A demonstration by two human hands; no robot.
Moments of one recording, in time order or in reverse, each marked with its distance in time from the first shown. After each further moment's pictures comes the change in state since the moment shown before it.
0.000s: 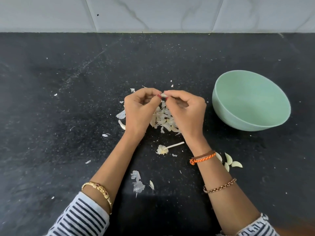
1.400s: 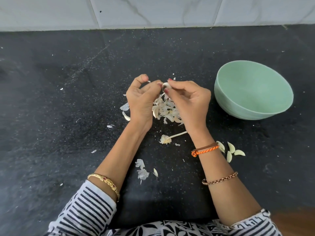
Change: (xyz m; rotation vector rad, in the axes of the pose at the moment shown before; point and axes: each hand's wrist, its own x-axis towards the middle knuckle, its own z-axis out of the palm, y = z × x) left_hand -0.003 0.014 0.005 -0.412 0.077 -0.203; right_hand -0.006 -0.001 0.000 0.178 0.032 -0.107
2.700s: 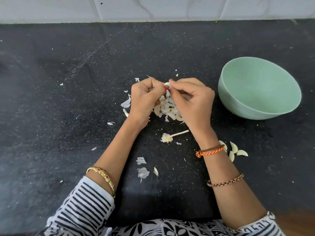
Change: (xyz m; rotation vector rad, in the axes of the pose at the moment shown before) left_hand 0.004 -0.003 -0.009 0.319 -0.167 0.046; right_hand 0.000 0.005 -0.005 -0.207 -0.062 -0.144
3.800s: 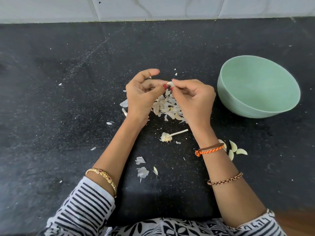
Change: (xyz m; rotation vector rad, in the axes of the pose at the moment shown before) left_hand 0.004 -0.005 -0.003 -0.077 0.025 0.077; right_hand 0.000 0.001 -0.001 -0.013 0.049 0.177
